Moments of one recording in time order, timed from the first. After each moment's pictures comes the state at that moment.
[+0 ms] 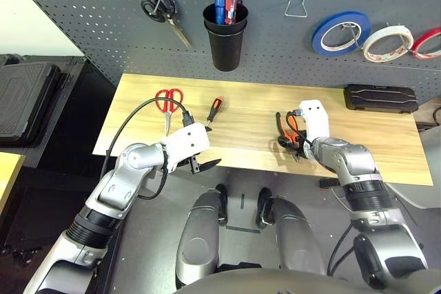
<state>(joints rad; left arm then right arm) -0.21 0.64 -0.28 -0.15 0.04 0.21 -0.85 -0.44 -0.21 -0.01 0.28 0.17 0.93 0.20</state>
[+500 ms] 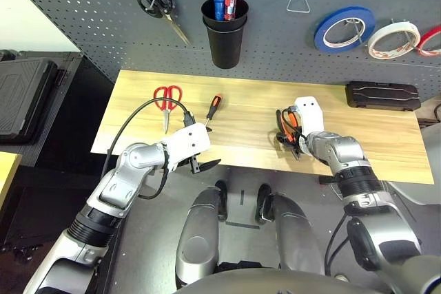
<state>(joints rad) -0.22 0.64 -0.29 -0.15 0.05 0.21 -0.85 -0.55 -0.19 -0.01 0.50 0.12 0.79 0.20</state>
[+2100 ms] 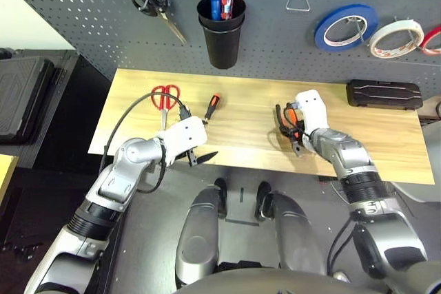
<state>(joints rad) -0.24 0.60 -0.20 -0.12 -0.01 0.18 -0.83 -0.43 -0.27 0.02 0.28 0.07 0.61 0.34</state>
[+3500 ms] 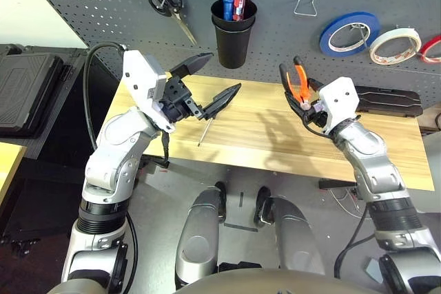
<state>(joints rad) -0.35 0.42 0.02 -0.39 -0.48 0.31 -0.68 -0.30 -0.35 0.01 -0.05 0.04 0.05 0.35</state>
